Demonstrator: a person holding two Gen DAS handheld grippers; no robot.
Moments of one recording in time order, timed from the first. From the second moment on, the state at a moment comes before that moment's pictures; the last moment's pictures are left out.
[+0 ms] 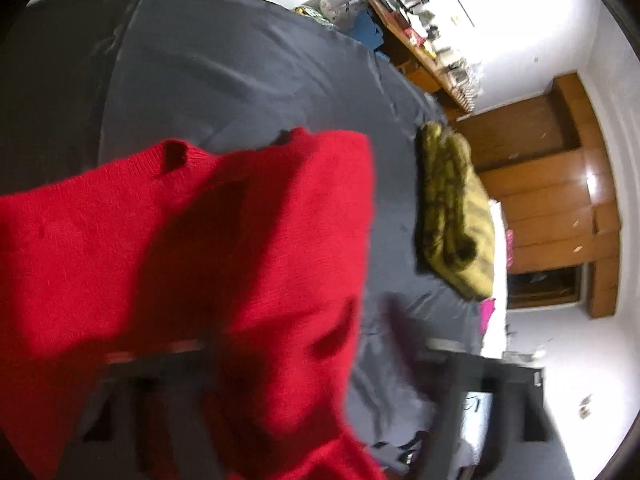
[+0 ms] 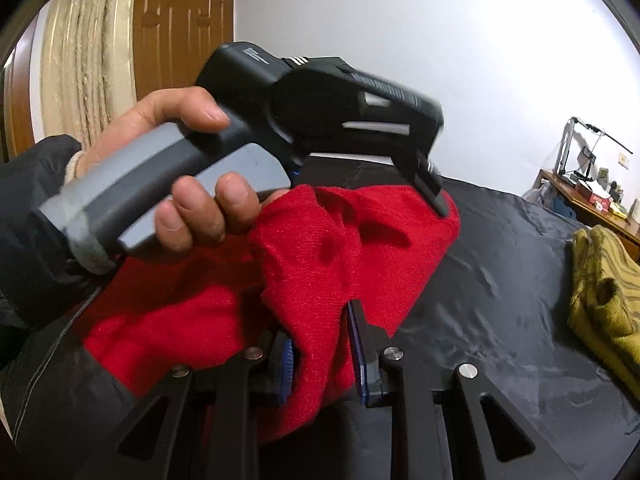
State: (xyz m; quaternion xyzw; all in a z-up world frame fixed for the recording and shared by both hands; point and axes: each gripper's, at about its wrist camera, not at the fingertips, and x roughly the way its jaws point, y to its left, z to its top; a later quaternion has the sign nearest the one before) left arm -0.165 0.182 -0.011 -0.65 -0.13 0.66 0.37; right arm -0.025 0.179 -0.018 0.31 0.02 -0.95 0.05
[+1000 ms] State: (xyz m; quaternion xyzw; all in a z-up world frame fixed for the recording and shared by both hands) left arm -0.120 -0.034 0.066 -0.54 -0.20 0.76 0.30; right arm 0.004 0.057 0.016 0.29 0.12 -0.94 0.12
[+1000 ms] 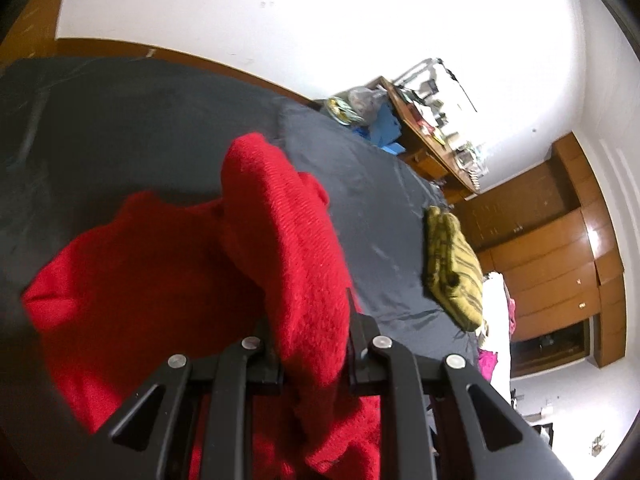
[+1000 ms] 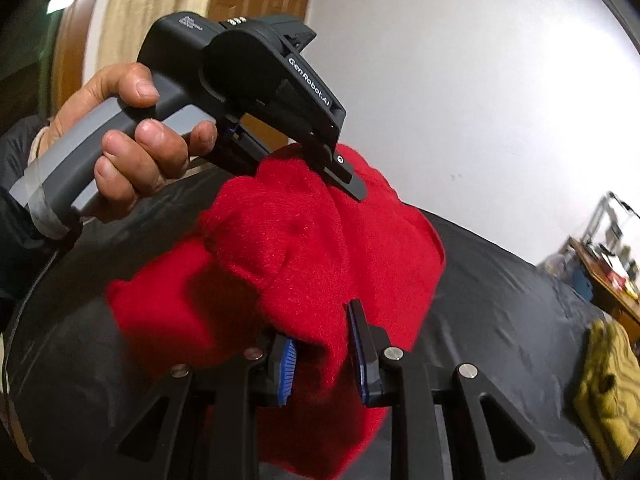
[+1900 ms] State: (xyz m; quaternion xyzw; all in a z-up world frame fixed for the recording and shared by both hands) left arm -0.087 -0.156 0.021 -0.52 -0.23 0.77 0.26; right arm 0.028 -0.064 -0.020 0.34 0.15 -0.90 0.23
